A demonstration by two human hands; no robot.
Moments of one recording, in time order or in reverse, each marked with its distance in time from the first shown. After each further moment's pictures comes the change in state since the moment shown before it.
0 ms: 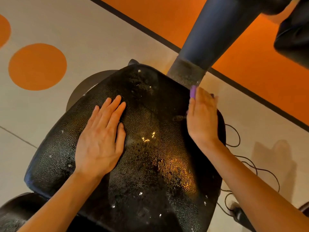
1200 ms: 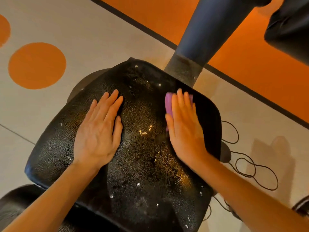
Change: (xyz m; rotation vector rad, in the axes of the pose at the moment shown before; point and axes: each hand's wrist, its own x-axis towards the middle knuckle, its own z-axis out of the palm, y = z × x) left_hand -0.002 -0.002 0.001 0.012 0.015 0.017; right_hand -0.054 -0.017 0.000 0.022 -0.152 -0.195
